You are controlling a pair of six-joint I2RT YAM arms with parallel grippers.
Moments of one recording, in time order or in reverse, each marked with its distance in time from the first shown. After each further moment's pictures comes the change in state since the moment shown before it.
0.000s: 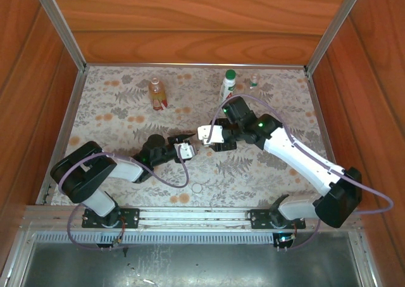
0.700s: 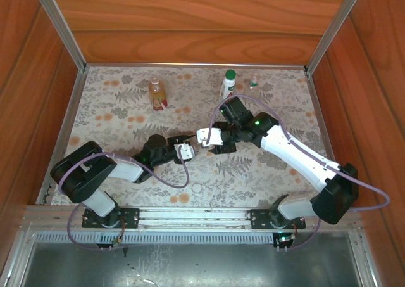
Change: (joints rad) left arm 0.000 0.000 0.000 -0.026 0.001 0.000; right arm 0.000 0.033 0.016 -0.068 -0.057 -0.001
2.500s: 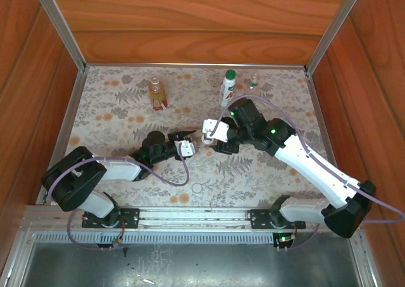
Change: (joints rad) left arm -0.002 -0.093 0.043 -0.099 -0.007 0.027; right arm 0.045 -0.150 0.012 0.012 0.116 0.265
